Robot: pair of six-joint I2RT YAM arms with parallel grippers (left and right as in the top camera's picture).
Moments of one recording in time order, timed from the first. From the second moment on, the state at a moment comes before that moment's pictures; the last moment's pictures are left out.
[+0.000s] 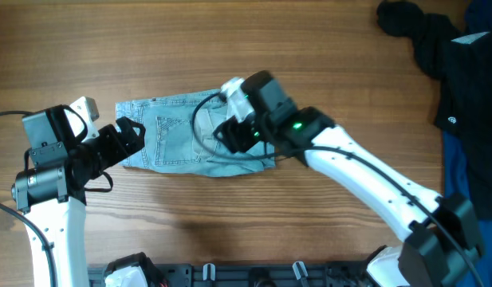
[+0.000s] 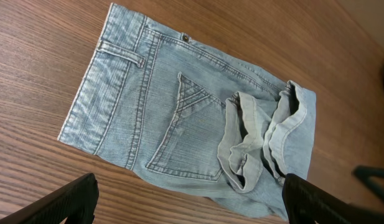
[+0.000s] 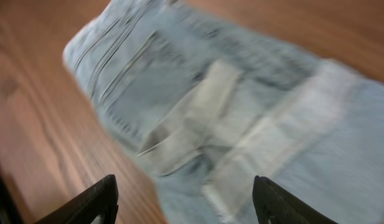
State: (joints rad) left arm 0.29 1.08 0.97 -0.89 0.36 -0.27; right arm 0.67 1.63 1.25 -0.50 -0.25 0.14
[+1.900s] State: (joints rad) left arm 0.47 1.36 0.97 -0.91 0.42 -0.26; right arm 0.66 1.91 1.25 -0.35 -0.64 0.46
